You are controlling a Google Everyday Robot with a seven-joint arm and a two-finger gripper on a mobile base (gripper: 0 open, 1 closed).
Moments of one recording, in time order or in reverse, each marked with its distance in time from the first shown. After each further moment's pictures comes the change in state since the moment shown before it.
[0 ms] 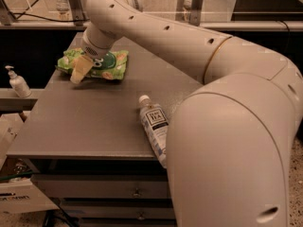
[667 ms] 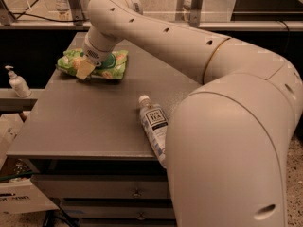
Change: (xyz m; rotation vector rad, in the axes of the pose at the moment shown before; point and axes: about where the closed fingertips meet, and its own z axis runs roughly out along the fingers) arm 0.011 0.003 0.007 -0.012 0.020 -0.006
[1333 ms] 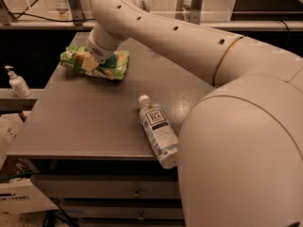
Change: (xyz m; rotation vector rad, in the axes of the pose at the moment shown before) arm 0.006 -0.004 -0.019 0.029 -0.010 0.018
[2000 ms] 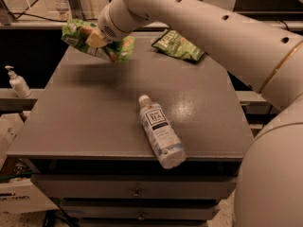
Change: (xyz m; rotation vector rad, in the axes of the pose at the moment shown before) arm -0.028 -0.022 -0.089 0.076 -0.221 0.040
